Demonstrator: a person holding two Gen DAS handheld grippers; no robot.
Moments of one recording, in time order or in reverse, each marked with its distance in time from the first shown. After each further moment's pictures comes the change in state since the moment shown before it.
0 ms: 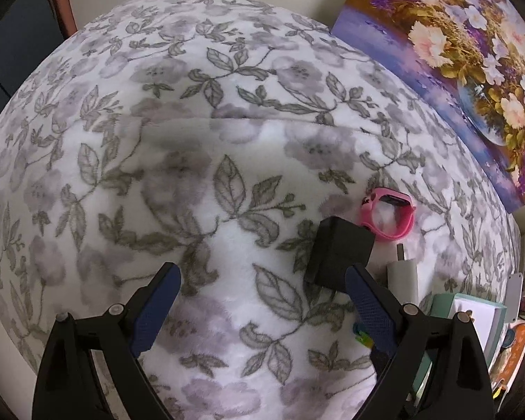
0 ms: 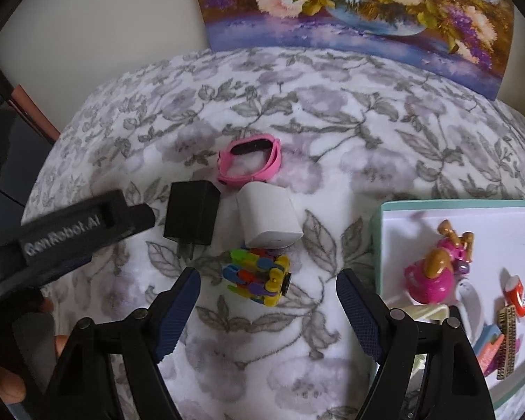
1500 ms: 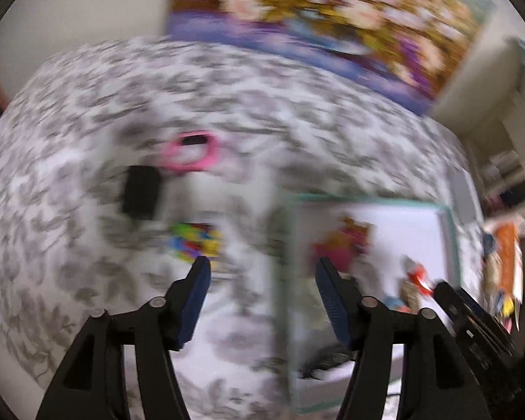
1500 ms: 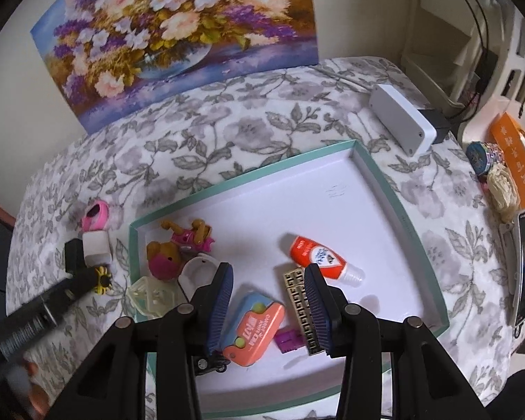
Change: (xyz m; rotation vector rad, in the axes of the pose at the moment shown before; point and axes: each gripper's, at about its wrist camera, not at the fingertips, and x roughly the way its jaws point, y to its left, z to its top) left arm -0.057 -0.136 -0.091 0.305 -0.020 -0.102; right arm -0.107 -0.201 -0.045 0.312 -0.082 -0.161
